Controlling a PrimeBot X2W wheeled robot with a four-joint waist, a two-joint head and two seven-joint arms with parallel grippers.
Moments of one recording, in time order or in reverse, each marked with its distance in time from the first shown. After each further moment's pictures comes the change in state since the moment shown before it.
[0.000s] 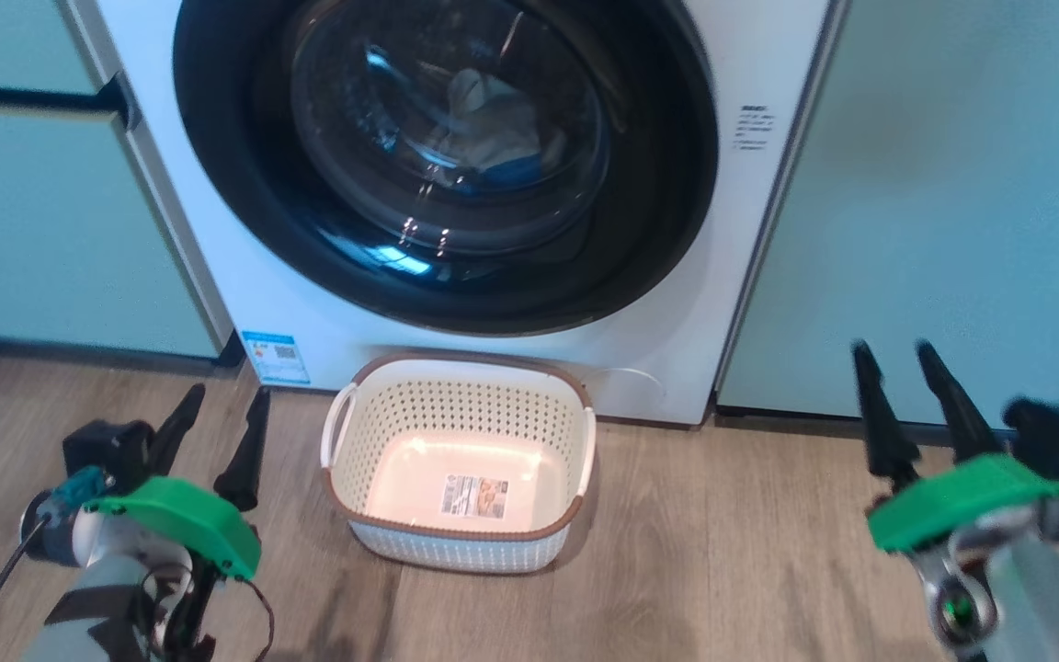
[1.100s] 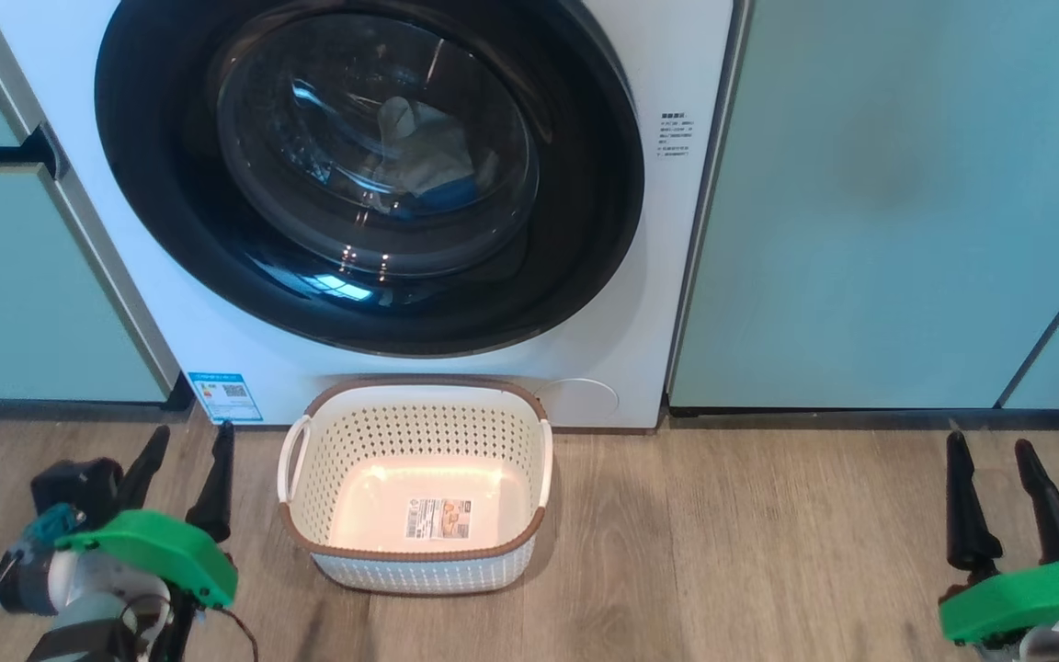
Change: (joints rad) left arm 0.063 -0.026 0.094 0.036 -0.003 0.000 0.000; right arm 0.249 0.008 -0.224 -0.155 -0.106 0.000 0.000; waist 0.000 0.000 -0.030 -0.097
